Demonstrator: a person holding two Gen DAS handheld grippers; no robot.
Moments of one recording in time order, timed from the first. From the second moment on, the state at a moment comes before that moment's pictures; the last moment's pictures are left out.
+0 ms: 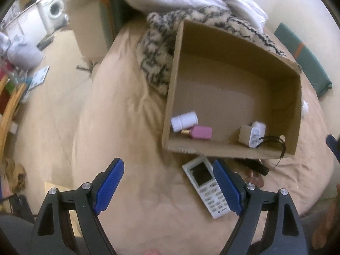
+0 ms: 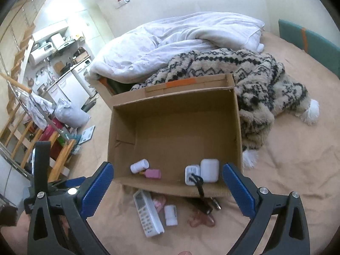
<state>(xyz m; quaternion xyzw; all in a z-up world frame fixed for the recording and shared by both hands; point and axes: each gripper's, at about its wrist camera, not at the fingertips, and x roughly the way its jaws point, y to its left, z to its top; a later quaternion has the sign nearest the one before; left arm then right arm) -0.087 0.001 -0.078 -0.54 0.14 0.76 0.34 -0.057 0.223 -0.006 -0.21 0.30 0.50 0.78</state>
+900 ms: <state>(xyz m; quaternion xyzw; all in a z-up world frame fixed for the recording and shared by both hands) -0.071 0.024 -0.162 -0.67 0.17 0.61 0.39 -0.025 0.230 -0.067 -0.21 0.43 0.37 0.80</state>
